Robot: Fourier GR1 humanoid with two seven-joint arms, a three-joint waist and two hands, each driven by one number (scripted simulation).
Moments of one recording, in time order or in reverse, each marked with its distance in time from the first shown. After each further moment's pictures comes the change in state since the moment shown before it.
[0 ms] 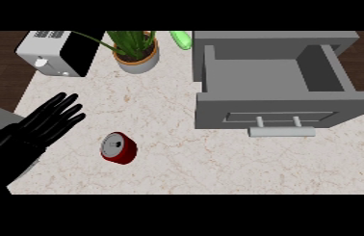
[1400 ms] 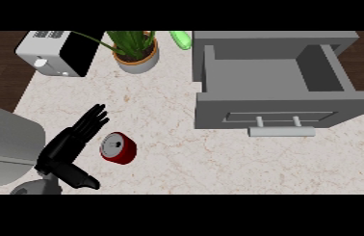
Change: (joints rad) left arm -0.083 -0.157 0.001 0.607 -0.611 -0.104 -0.582; right arm 0.005 0.053 -0.157 -0.045 -0.082 0.142 0.069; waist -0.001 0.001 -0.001
